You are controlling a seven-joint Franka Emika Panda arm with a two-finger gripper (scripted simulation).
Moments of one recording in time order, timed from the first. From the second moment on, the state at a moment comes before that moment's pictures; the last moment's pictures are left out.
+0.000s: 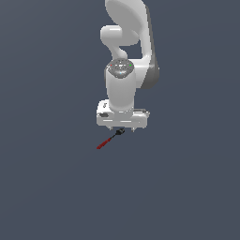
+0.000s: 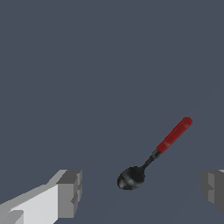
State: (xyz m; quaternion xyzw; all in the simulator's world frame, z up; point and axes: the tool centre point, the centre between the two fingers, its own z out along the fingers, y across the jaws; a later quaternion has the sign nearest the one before) arm -0.001 0.008 0.160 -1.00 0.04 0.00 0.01
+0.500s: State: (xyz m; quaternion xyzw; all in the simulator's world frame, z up) arm -0.012 -0.008 0.121 -0.99 0.17 0.00 0.01
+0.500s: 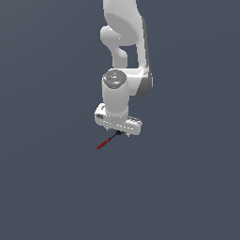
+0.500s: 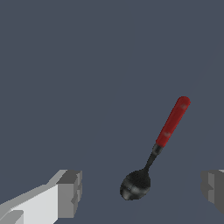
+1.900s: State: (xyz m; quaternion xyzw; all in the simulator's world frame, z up) arm -0.038 -0.044 0.056 -0.92 0.38 0.00 0.00
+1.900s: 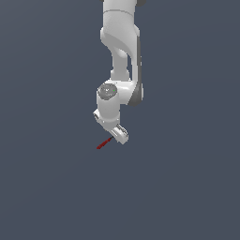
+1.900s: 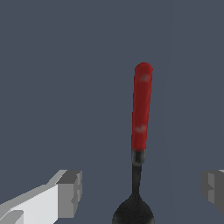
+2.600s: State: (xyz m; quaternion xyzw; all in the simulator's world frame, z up) arm -0.039 -0.044 0.011 -0.92 0.39 0.00 0.00
